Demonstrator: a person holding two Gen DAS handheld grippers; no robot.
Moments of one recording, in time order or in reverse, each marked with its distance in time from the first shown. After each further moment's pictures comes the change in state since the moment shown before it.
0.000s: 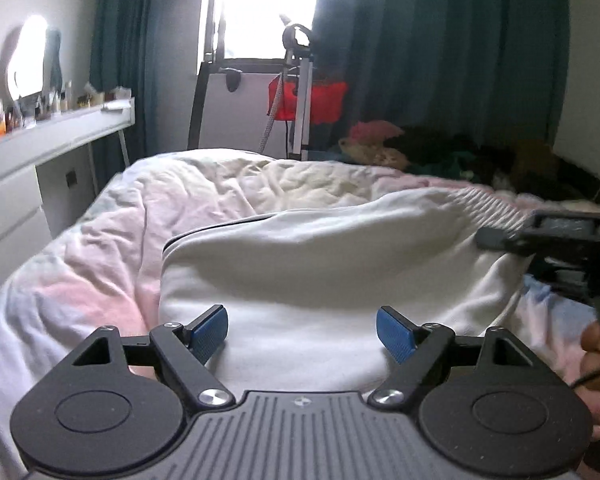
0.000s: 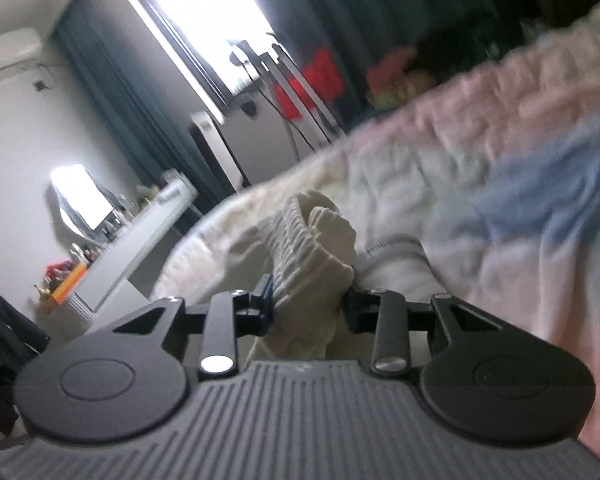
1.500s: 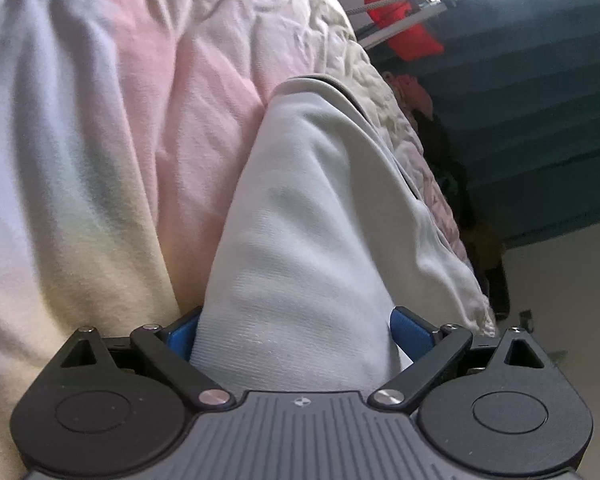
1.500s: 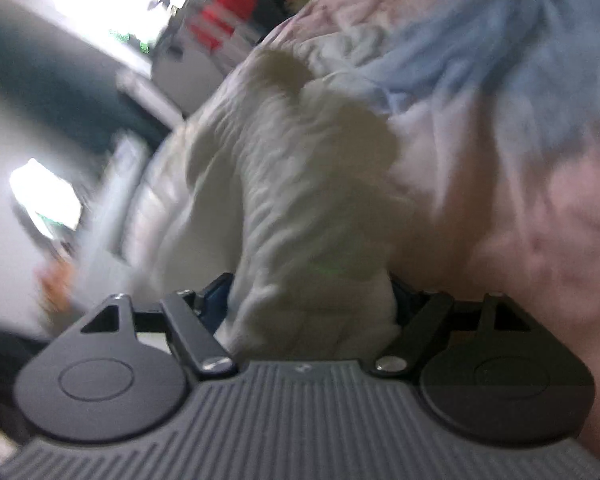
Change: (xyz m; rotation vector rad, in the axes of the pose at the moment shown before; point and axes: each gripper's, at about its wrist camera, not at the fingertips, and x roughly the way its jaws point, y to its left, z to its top) left arm 0.059 0.114 -0.041 -0.720 0.385 -0.290; right arm 0.003 -0.054 -0.029 0.206 0.340 -0.139
